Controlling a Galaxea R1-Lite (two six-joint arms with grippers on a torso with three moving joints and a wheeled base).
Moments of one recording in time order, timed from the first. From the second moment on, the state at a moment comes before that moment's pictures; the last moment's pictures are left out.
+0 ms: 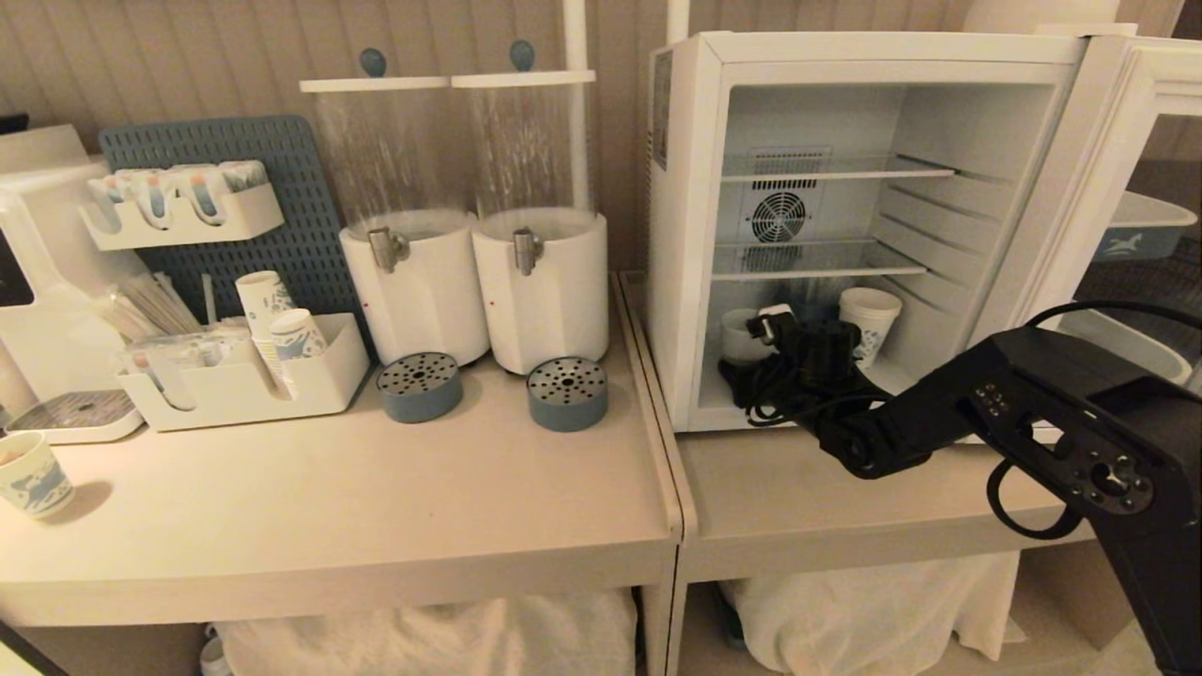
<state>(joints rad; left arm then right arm) 0.01 0.00 0.00 -0.01 0.00 -0.03 0.27 2.52 -1.40 -0.75 -0.08 -0.13</state>
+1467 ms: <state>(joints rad) 0.01 0.00 0.00 0.00 0.00 -0.03 0.27 2.51 -1.35 -0.76 -0.14 -0.13</state>
